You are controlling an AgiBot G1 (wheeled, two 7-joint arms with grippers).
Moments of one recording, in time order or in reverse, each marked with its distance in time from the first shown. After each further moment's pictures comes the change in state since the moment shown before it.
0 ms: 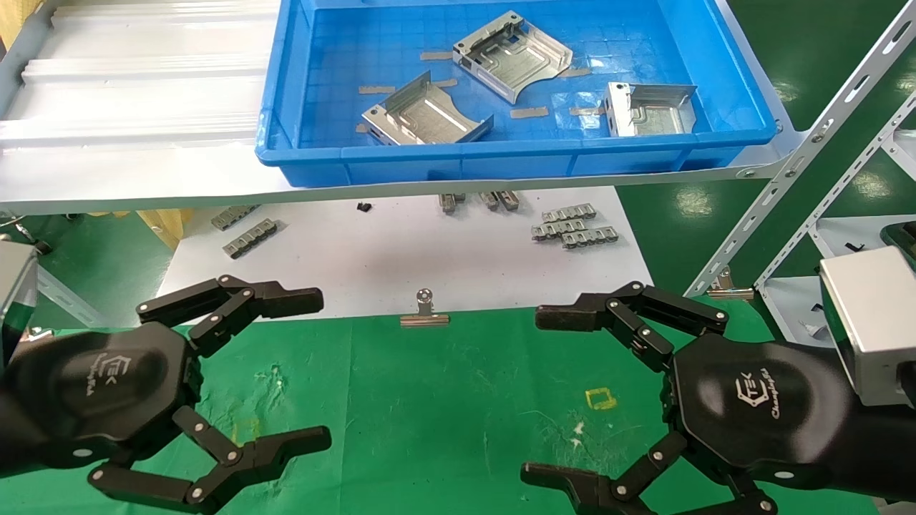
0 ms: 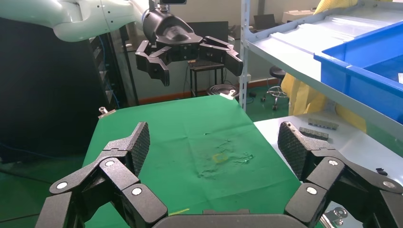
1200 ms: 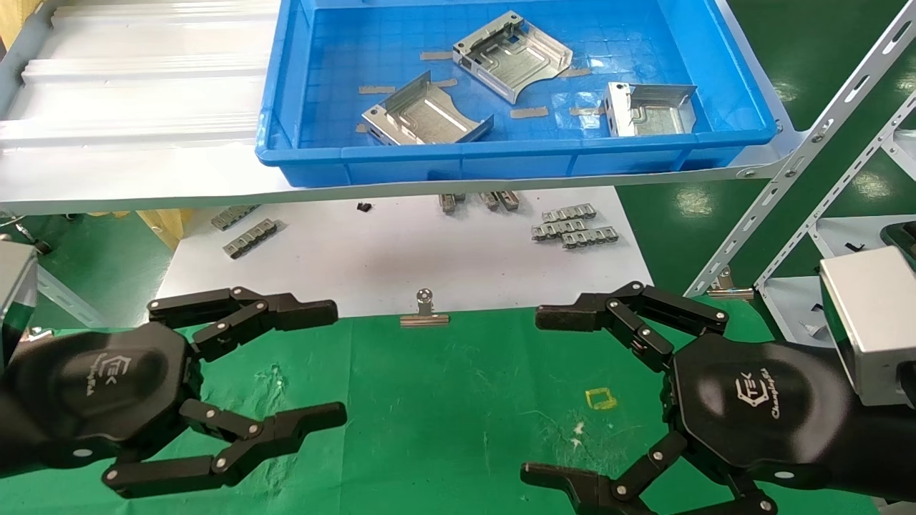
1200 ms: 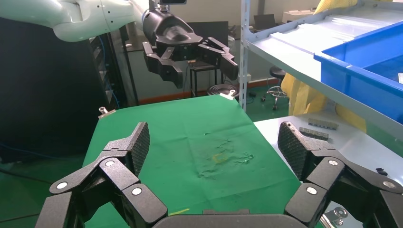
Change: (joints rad) left arm 0.000 0.000 0.000 0.000 0.000 0.000 0.000; right arm 0.001 -0.001 0.000 0.000 0.000 0.001 0.000
